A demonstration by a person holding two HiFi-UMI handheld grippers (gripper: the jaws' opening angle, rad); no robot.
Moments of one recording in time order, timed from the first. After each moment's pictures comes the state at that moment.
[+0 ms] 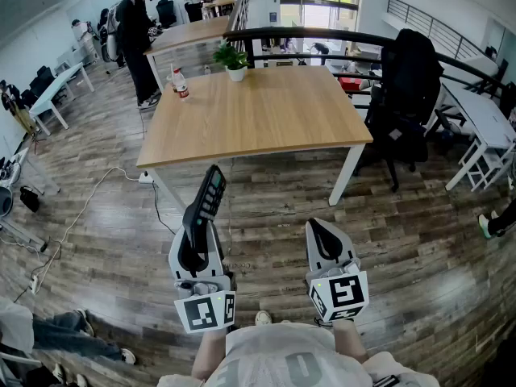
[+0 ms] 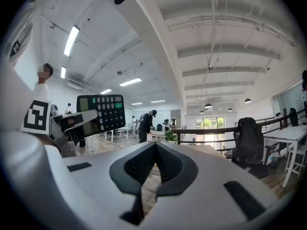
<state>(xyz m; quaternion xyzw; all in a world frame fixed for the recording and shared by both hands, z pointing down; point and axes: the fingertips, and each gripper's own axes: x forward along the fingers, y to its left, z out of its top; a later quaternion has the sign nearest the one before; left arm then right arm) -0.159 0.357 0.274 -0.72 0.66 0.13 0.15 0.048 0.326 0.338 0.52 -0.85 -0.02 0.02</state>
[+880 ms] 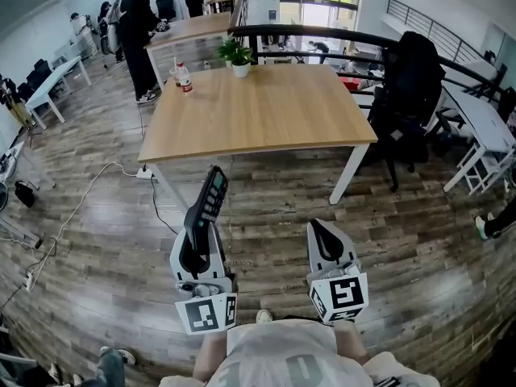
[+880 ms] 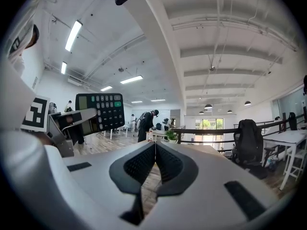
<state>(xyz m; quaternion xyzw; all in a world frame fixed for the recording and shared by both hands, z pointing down) -0.190 0.357 0.289 -0.72 0.66 0.14 0.14 0.019 0.326 0.348 0.53 -0.85 -0.03 0.03</state>
